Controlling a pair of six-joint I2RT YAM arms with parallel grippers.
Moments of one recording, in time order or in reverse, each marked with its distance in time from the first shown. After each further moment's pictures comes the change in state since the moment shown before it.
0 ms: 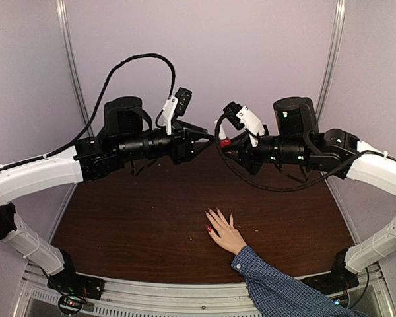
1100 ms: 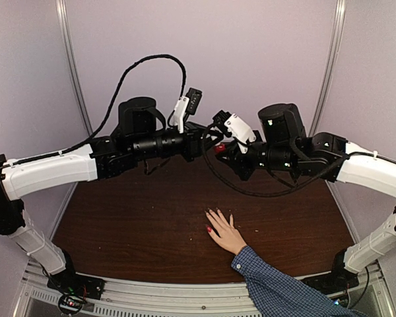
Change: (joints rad) left arm -0.010 0.115 0.061 0.056 0.002 -0.084; right arm 0.063 0.066 0.007 0.001 0.144 -0.012
